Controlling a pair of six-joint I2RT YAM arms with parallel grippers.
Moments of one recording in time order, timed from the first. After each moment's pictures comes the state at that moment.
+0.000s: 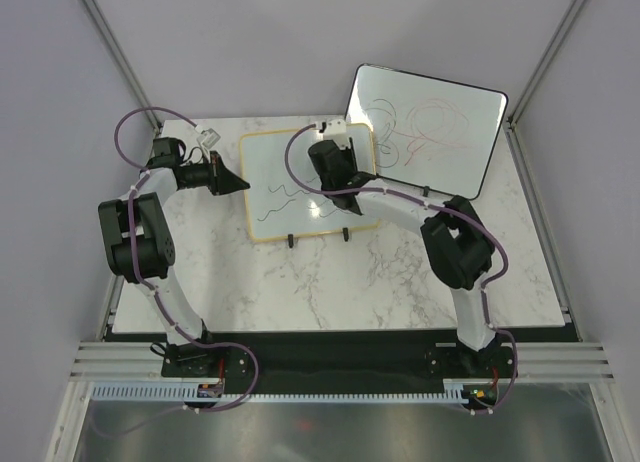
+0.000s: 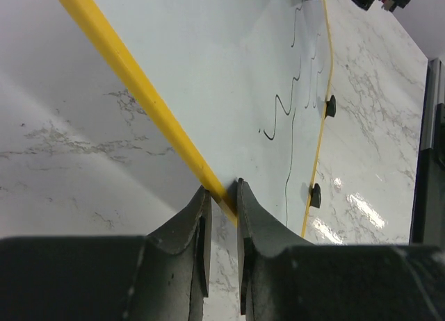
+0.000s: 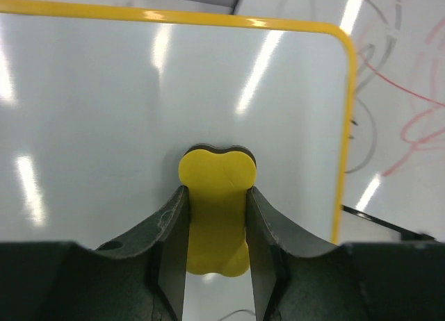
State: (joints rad) left arm 0.21 1.93 1.33 -0.40 1.22 0.47; right arm 0.73 2.04 1.55 -0.01 0.80 0.15
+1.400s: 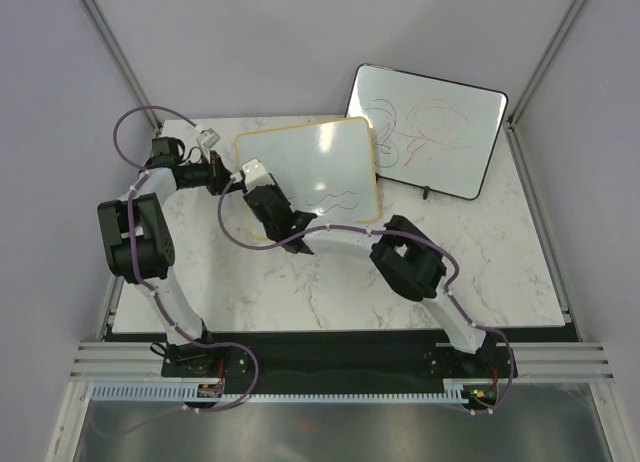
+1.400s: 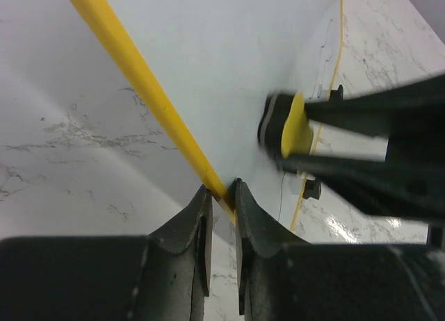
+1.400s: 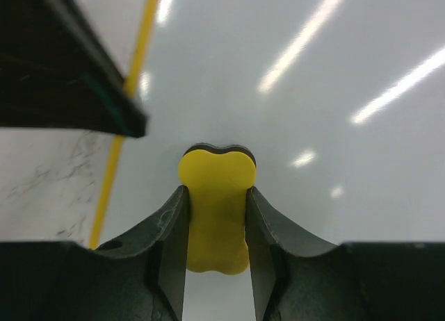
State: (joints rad) left arm 0.21 1.92 1.33 -0.40 1.18 0.49; right arm 0.99 2.25 1.71 0.22 0.70 -0.01
